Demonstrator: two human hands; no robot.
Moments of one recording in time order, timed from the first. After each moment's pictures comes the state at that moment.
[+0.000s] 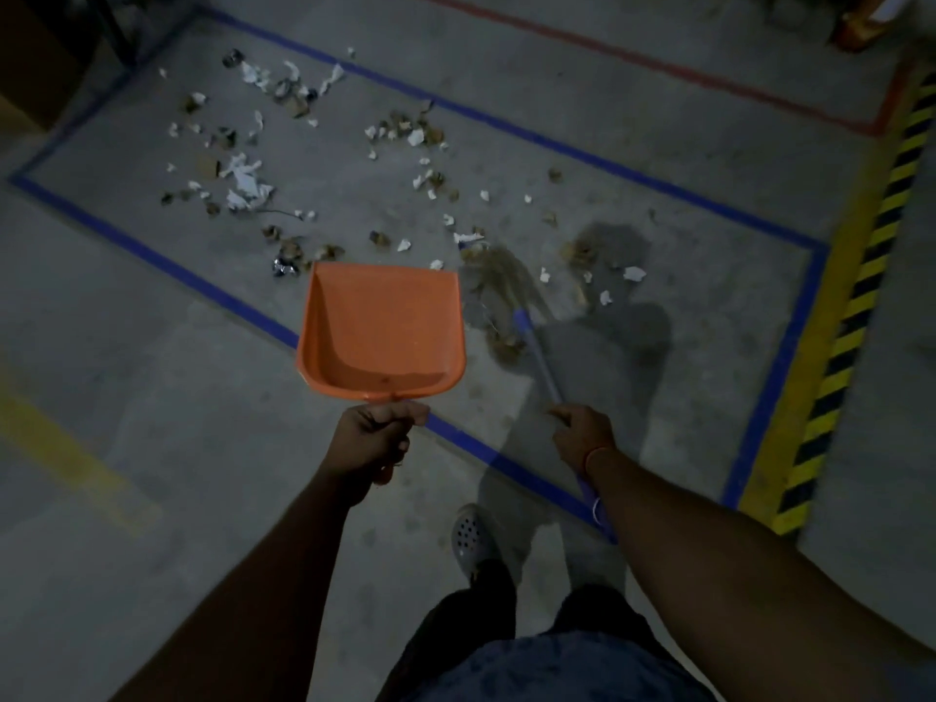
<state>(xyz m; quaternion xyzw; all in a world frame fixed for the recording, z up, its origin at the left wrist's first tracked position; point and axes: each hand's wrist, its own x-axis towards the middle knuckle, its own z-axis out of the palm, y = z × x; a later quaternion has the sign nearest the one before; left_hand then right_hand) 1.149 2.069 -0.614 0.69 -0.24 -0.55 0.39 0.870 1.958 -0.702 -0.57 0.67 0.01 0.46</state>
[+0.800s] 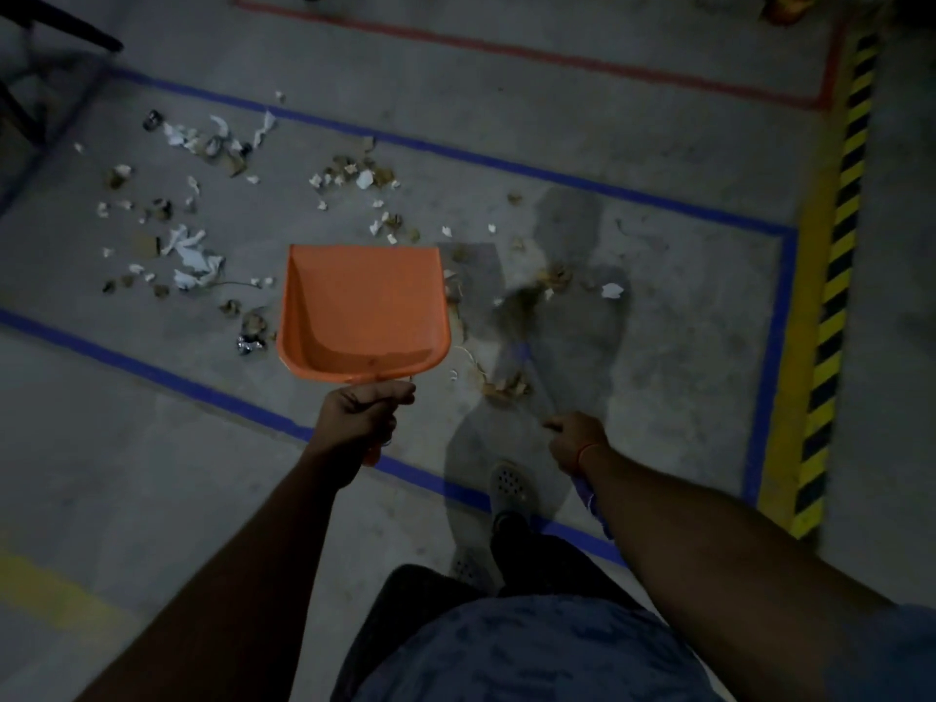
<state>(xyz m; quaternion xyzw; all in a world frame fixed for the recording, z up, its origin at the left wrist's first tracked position) 1.219 1.854 -0.599 0.65 -0.31 -0.58 0.39 0.914 1.807 -0.709 -0.55 0.69 0.11 0.47</state>
